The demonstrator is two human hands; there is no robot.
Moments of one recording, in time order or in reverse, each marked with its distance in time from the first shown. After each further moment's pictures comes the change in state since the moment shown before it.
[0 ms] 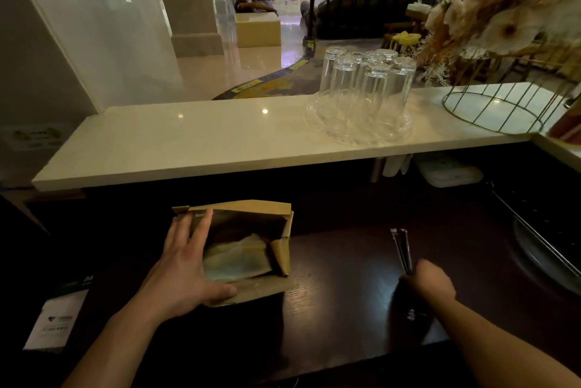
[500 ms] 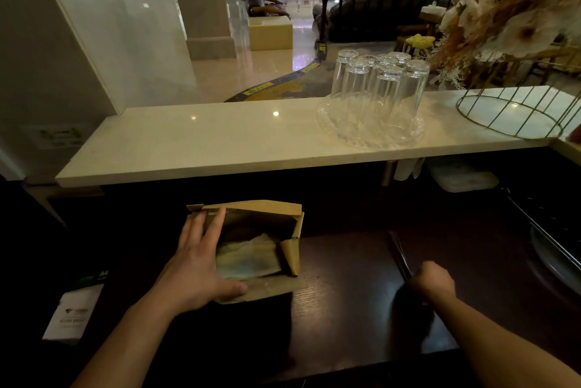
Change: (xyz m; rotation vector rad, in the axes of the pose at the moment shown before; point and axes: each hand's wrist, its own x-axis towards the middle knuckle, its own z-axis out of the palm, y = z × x) left_hand 0.000 0.002 0.001 0.005 -0.002 -0.011; right_hand -0.001 -0.016 -0.004 0.027 -0.082 -0.017
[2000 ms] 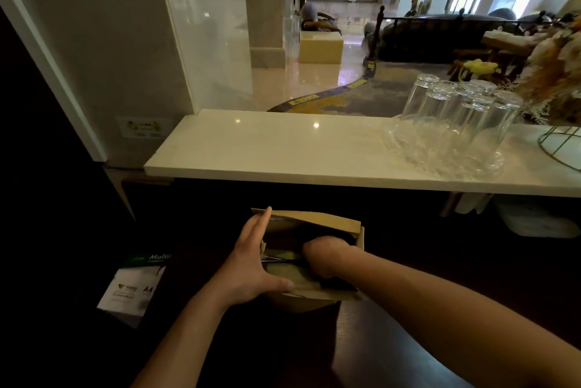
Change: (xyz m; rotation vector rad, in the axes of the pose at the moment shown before) left_hand -0.003 -0.041 -0.009 -0.513 0.016 0.011; right_hand -0.149 -0.297 0.049 -0.782 -0.128 -0.973
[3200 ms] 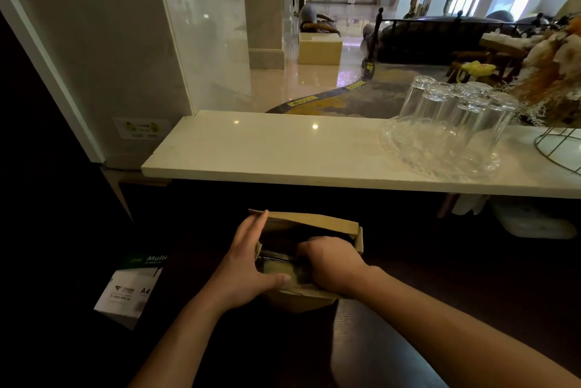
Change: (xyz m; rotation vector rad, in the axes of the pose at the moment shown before) left_hand 0.002 -0.013 0.005 0.039 0.095 0.072; right_hand -0.043 0.007 -0.006 0.151 0.387 -0.183
